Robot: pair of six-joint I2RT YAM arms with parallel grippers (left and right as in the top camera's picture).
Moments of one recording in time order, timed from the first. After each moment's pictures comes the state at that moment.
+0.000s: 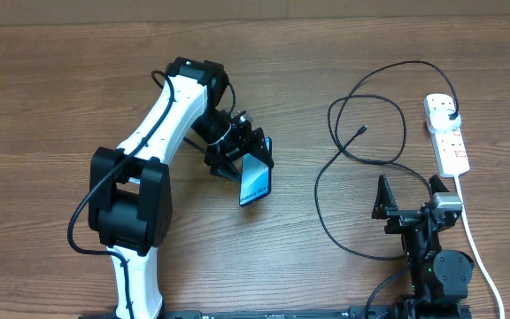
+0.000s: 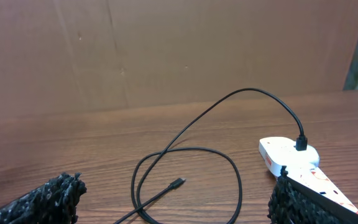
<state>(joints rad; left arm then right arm) -0.31 2.12 1.74 -1.49 0.75 -0.28 -0.02 0.01 0.02 -0.03 -0.04 0.09</state>
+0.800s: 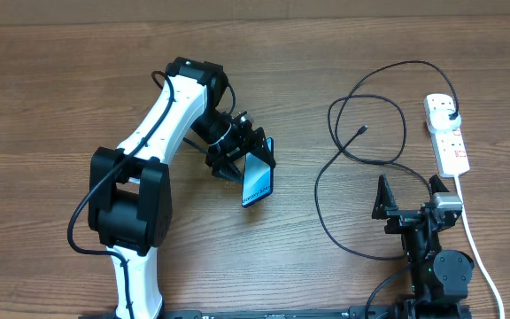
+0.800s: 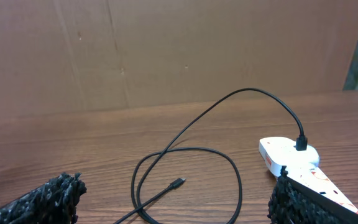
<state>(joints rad) -0.30 2.12 1.74 -1.51 0.79 -0.28 -0.02 0.01 0.02 -0.03 -0.04 0.09</state>
